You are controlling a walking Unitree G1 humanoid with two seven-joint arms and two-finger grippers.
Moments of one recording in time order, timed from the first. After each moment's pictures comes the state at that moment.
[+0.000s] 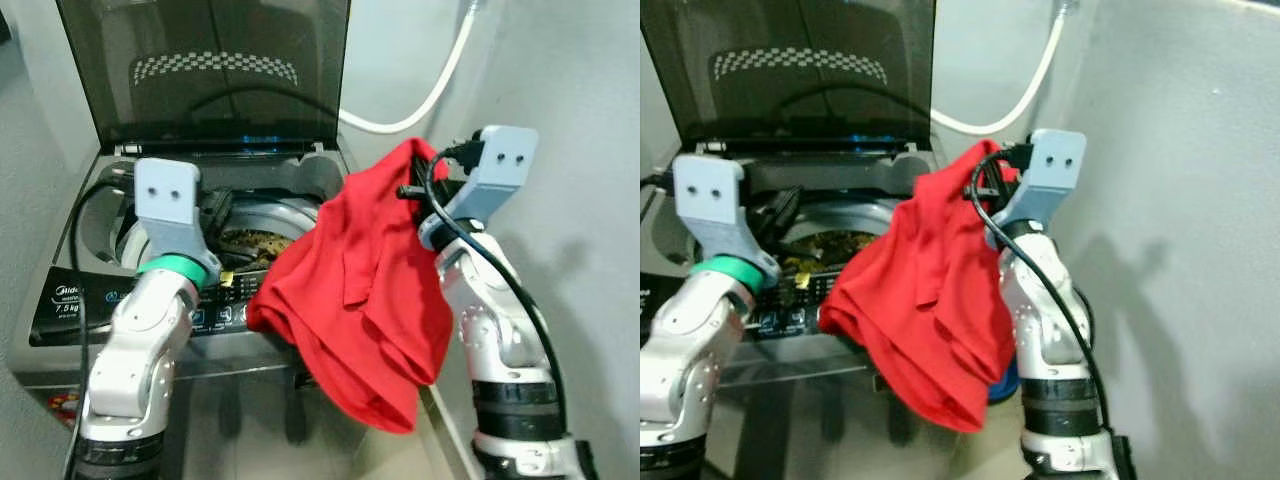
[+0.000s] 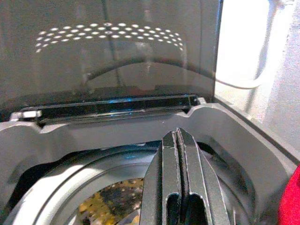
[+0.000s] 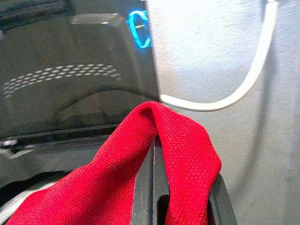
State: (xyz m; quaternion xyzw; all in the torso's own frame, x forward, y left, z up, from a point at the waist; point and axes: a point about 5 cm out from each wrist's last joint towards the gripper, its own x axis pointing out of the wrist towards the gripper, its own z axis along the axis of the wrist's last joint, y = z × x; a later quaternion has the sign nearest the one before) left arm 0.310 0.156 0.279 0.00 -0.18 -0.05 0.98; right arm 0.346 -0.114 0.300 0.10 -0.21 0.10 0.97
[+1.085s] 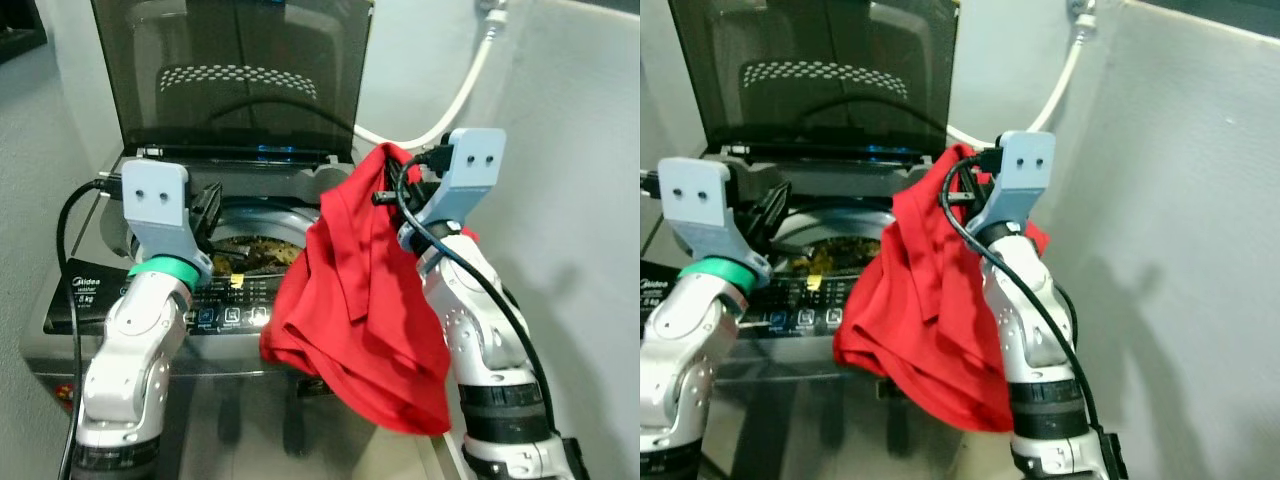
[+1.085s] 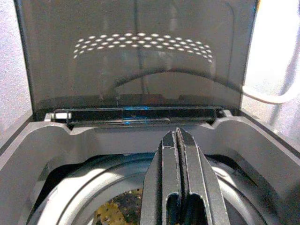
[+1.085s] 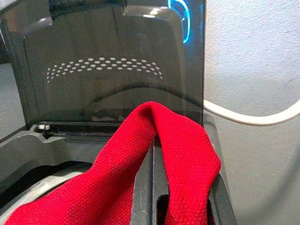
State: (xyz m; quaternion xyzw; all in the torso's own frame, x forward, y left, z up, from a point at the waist) left arm 0.307 0.161 0.277 -0.01 -0.20 -0.04 0.98; right arm 0.346 -0.102 0.297 0.07 -0.20 0.13 0.97
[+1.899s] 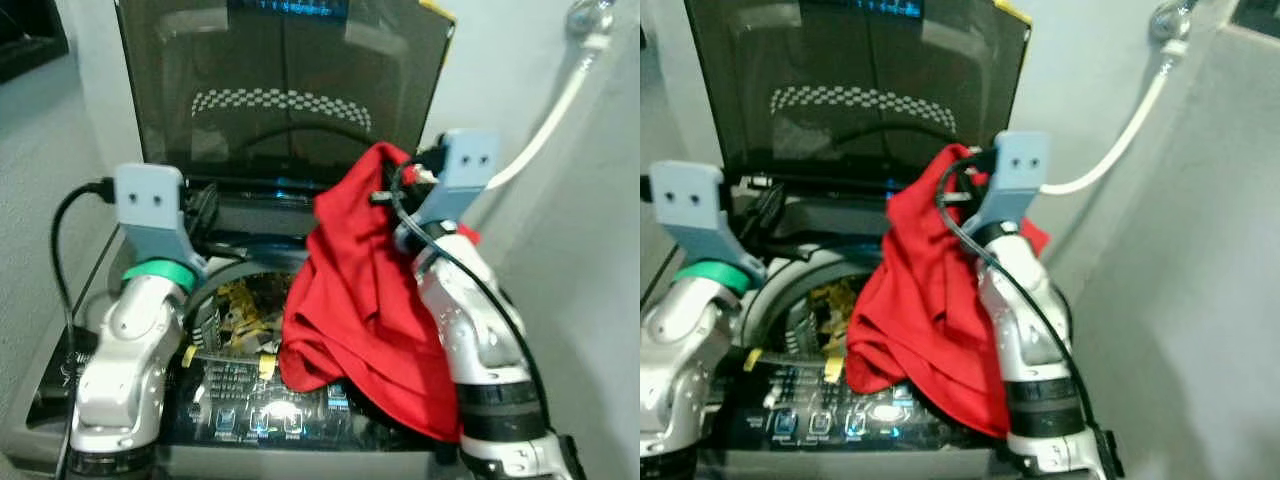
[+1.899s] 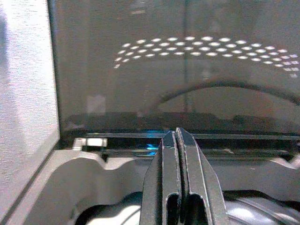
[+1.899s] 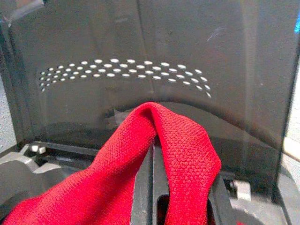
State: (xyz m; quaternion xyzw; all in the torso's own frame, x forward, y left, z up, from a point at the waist) left arm 0.304 0.164 0.280 -0.01 -0.20 -0.04 0.98; right arm 0.346 -0.094 0.300 0.07 -0.20 0.14 0.97
